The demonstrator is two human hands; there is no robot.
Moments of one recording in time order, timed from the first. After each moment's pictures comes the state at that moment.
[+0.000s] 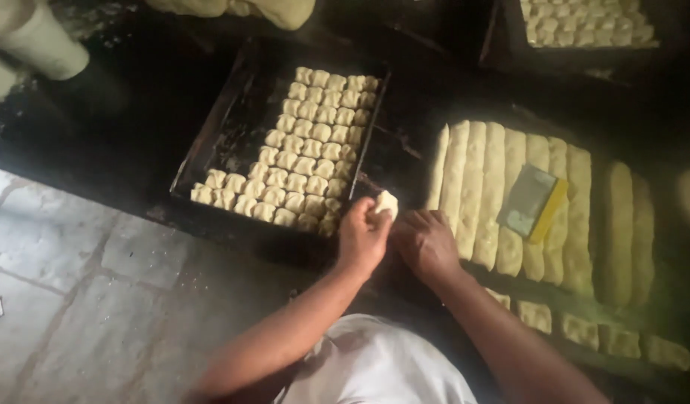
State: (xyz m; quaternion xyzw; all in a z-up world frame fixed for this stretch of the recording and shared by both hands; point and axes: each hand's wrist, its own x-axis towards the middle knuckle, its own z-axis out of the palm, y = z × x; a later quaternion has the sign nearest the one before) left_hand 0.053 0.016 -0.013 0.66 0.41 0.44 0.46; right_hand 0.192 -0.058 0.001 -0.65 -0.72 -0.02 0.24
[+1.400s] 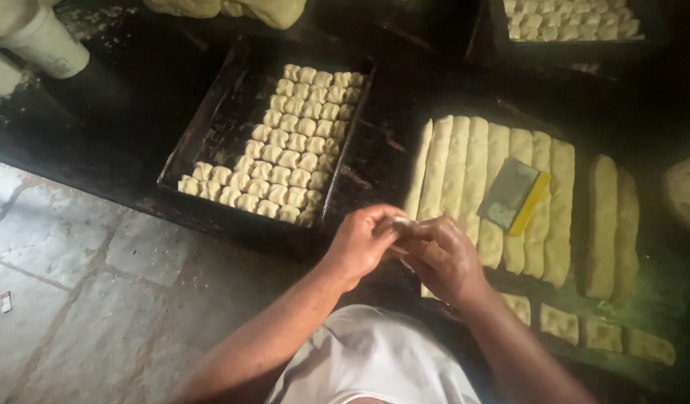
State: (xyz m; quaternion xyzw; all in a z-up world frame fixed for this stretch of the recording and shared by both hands) left_hand 0.057 -0.022 0.058 0.56 0.30 0.25 0.73; right_hand 0.218 -0.125 0.053 -0.52 -0.74 -0.06 0.42
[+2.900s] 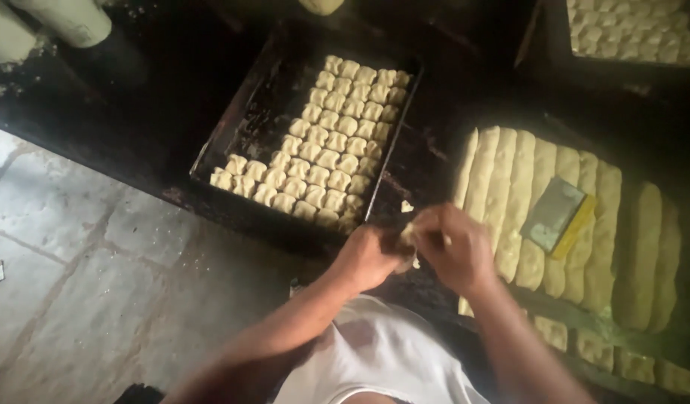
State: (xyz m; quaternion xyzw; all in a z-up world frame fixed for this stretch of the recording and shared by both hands) left_hand -0.003 0.015 0.039 0.72 0.36 0.16 0.56; right_hand 0.171 -0.057 0.076 -0.64 -0.64 0.15 0.40
